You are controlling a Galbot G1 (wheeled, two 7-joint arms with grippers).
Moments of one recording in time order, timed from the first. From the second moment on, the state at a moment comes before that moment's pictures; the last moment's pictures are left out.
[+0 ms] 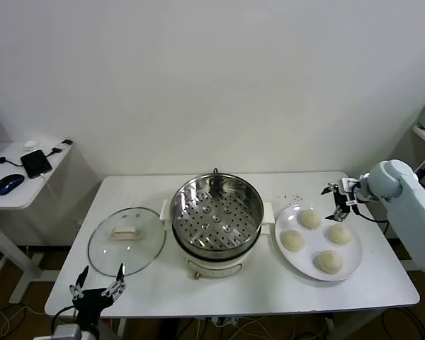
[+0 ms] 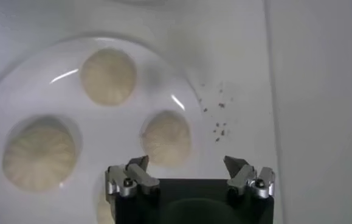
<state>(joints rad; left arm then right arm) 1.76 -1.55 -0.73 -2.11 -0.07 0.13 0.02 -0.28 0.84 -0.08 1.05 -0.56 0.02 -1.25</state>
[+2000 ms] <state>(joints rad) 1.75 -1.55 -0.73 -2.09 -0.07 0.13 0.01 -0.19 1.00 -0.09 0.77 -0.64 0.07 -1.21</state>
